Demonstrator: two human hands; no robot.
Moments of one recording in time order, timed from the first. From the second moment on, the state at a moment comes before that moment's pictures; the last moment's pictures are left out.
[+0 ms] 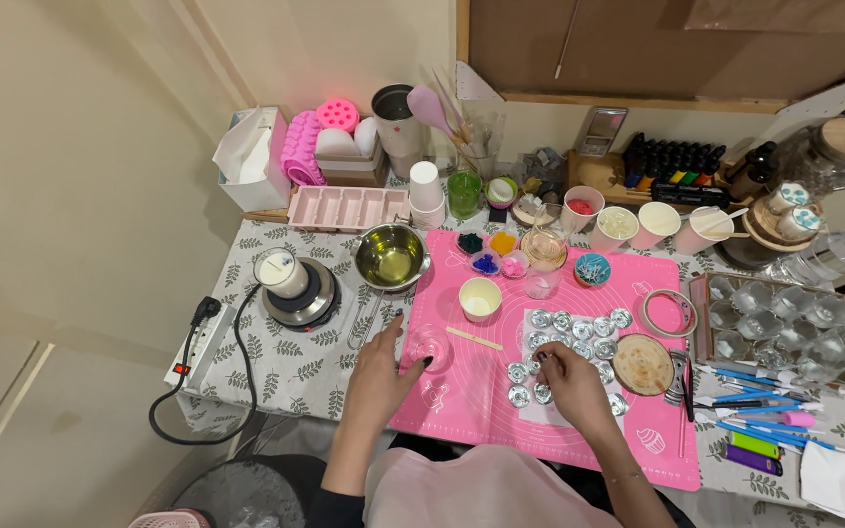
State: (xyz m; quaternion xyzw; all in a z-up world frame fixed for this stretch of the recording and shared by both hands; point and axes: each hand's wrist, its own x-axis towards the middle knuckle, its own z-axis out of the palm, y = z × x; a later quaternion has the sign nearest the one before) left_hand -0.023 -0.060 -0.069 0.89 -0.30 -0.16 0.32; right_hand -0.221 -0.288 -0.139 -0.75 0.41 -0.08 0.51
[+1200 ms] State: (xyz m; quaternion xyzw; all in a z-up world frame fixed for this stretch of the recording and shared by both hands) left_hand -0.007 -0.036 -0.075 0.88 -0.31 -0.22 0.27; right_hand -0.205 -0.273 -0.133 -0.74 0.45 -0.05 0.50
